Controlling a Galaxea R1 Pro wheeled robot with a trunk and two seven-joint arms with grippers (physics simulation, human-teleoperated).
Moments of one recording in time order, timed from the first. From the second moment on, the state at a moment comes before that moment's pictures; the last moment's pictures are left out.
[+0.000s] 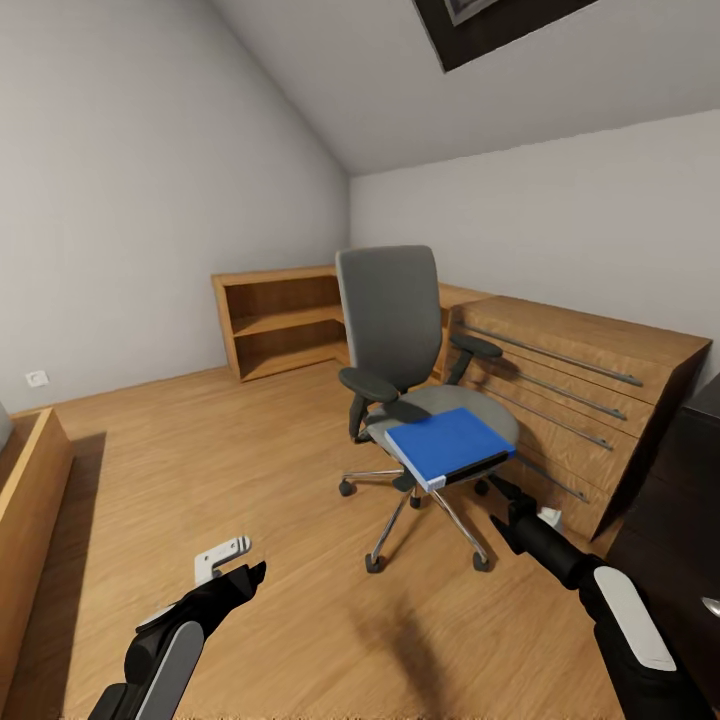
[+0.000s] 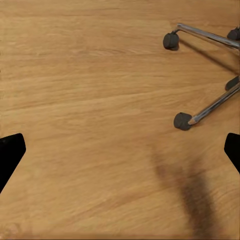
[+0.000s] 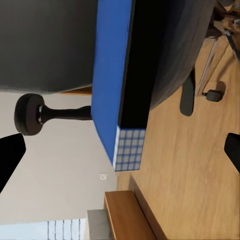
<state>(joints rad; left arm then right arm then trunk) -0.14 0.00 -0.07 -1.51 0.58 0.63 0.43 -0.37 -0.12 -0.23 -1.14 -1.38 0.60 0.04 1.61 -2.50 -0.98</state>
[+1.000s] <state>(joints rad) -0.14 0.00 -0.07 -1.51 0.58 0.62 0.42 -0.37 -0.11 -0.23 -1.14 -1.38 0.60 0.03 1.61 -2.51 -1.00</state>
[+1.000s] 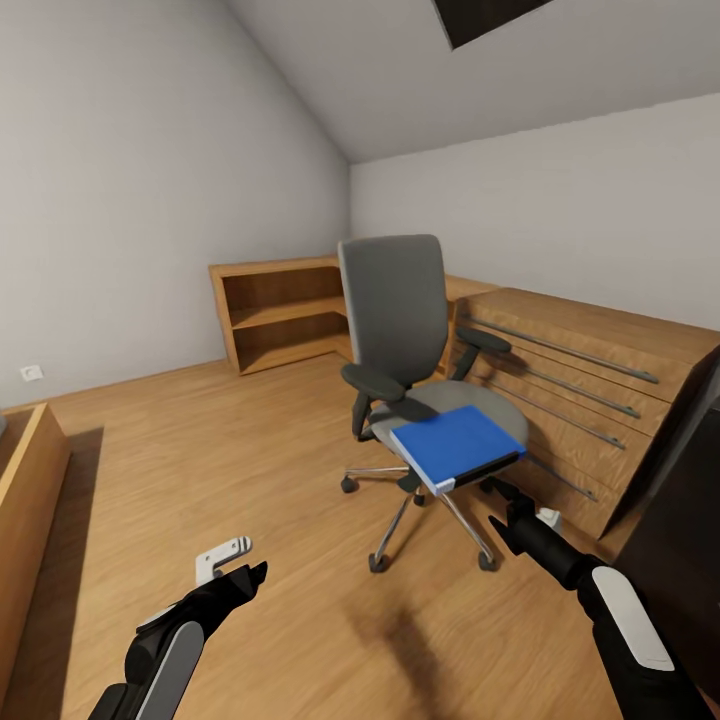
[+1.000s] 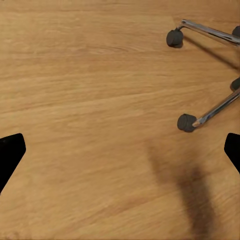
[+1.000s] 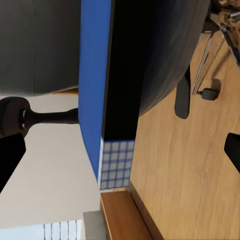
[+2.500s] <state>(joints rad) -0.14 0.00 -0.07 -1.51 0.58 0.62 0.42 -0.37 -0.11 -0.22 -1.12 -1.38 0.60 0.03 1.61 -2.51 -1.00</state>
